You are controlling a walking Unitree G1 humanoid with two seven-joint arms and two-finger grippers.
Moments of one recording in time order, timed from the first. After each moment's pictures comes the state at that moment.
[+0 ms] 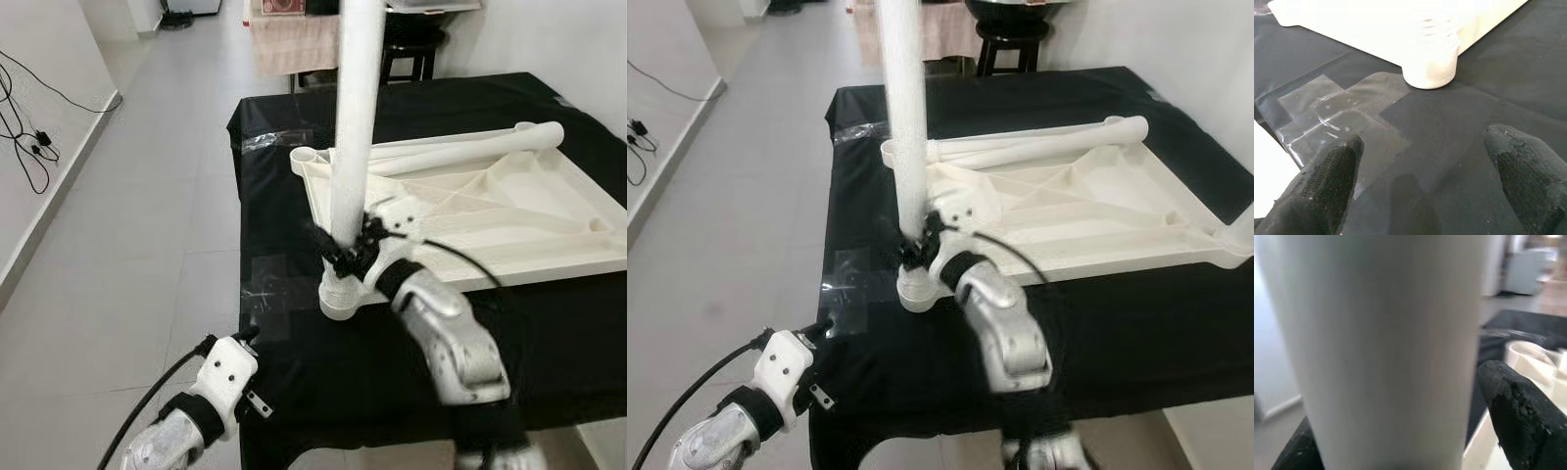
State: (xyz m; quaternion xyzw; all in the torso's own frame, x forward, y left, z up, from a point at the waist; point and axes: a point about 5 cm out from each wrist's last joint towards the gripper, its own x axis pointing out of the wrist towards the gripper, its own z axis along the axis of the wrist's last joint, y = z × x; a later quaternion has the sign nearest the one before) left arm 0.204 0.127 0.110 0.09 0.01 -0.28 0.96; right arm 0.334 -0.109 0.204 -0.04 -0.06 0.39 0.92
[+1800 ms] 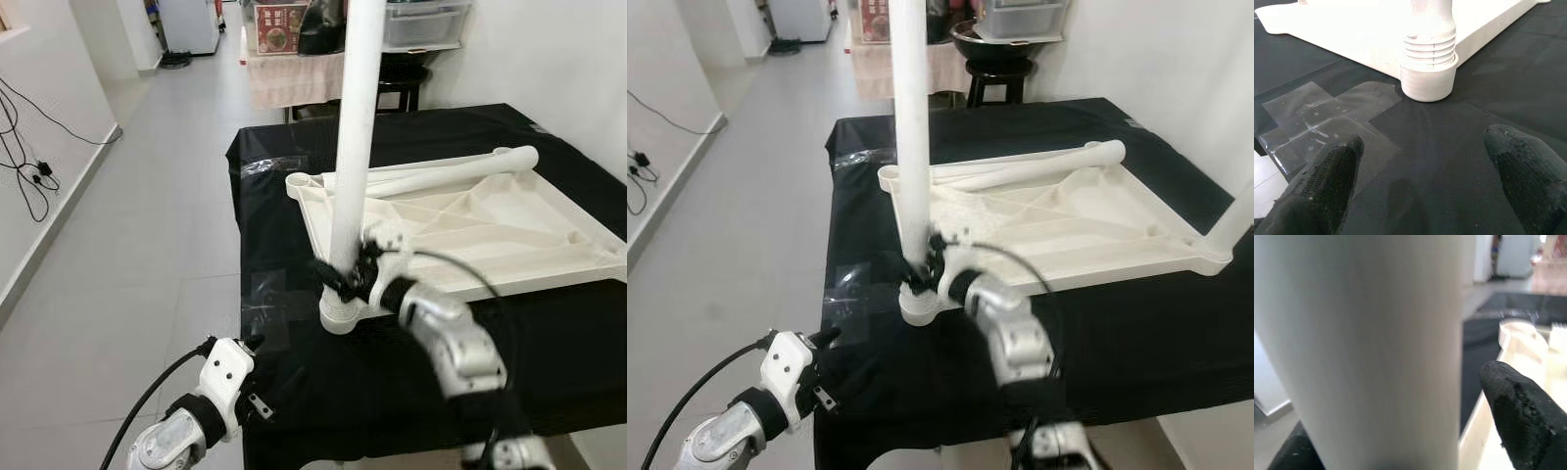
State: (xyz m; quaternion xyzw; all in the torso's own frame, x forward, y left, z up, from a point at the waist) left arm 0.214 0.130 0.092 0.04 0.03 -0.31 0.95; right arm 0.331 -0.112 0.170 0.01 0.01 0.36 0.93
